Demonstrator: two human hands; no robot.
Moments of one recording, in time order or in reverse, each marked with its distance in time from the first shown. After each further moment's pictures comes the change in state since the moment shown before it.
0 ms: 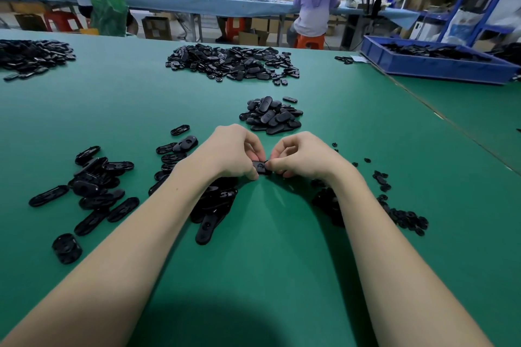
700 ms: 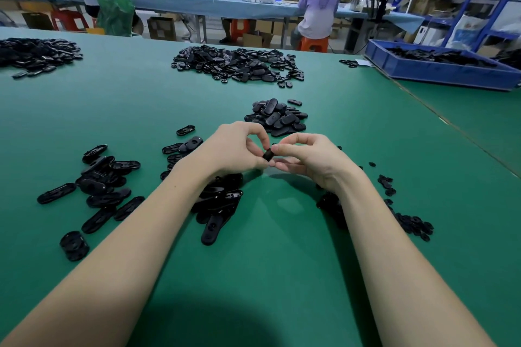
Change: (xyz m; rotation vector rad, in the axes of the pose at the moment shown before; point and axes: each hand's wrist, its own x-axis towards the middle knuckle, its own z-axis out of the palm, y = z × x) left_hand -0.002 -0.006 -0.007 -0.129 0.024 0.088; right_hand 0.002 0.003 0.005 0.789 -0.018 0.045
